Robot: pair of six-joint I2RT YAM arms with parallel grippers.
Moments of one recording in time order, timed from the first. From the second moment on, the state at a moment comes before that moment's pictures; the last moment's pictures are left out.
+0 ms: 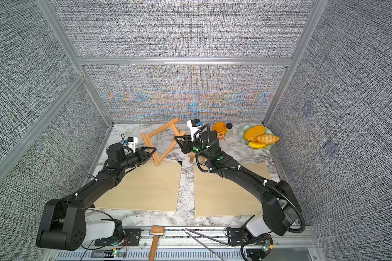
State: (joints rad) left arm -0.15 1.32 0.65 0.29 0.70 -0.92; right arm 0.68 1.47 1.12 0.26 -0.28 0.53
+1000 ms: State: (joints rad) left arm -0.15 1.30 0.68 0.40 0.75 -1.20; right arm 0.88 1.37 0.86 0.51 -0.02 0.03
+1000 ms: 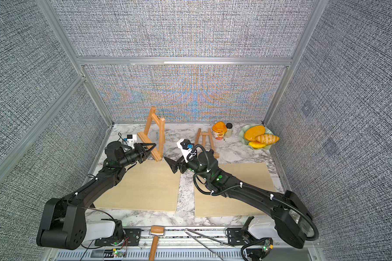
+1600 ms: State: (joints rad) left arm -0.15 1.18 0.68 0.38 0.76 -1.23; right arm 0.89 1.79 1.22 0.86 0.01 -0.05
